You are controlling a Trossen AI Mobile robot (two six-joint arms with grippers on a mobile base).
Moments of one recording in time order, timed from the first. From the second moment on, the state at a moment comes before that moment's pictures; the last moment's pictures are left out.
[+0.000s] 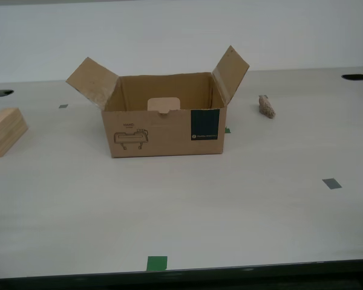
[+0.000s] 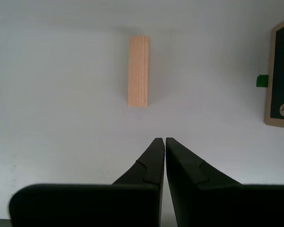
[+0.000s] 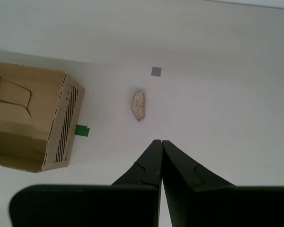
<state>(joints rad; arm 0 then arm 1) 0.09 1.53 1.74 -1.18 -0.10 -0.06 0.28 1.37 1.46 -1.30 0.03 0.19</state>
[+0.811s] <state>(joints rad) 0.09 1.53 1.74 -1.16 -0.10 -0.05 0.28 1.37 1.46 -1.30 0.03 0.18</state>
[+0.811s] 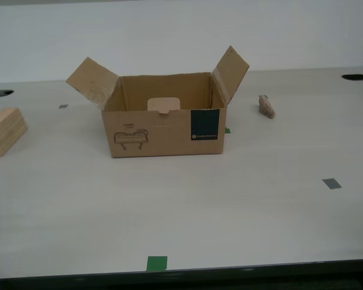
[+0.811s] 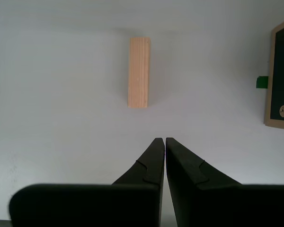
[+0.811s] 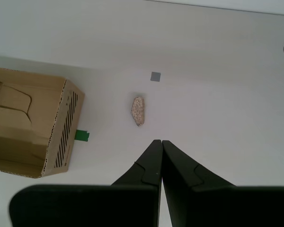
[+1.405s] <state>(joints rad) 0.09 1.53 1.74 -1.16 -0.10 -0.05 0.28 1.37 1.46 -1.30 -0.02 0.15</state>
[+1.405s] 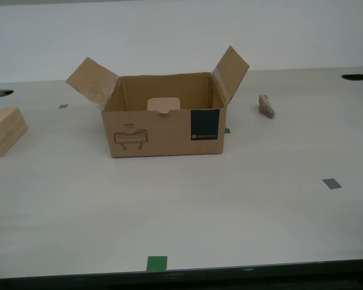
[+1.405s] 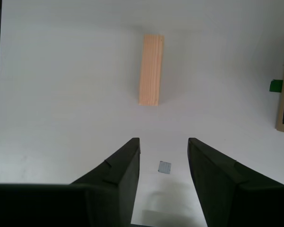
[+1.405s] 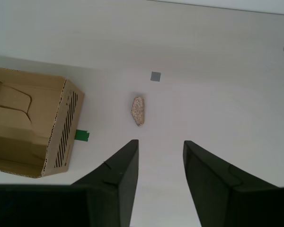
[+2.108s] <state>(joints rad) 0.09 1.53 1.74 -1.16 -0.10 -0.05 0.28 1.37 1.46 -1.30 -0.02 0.14</state>
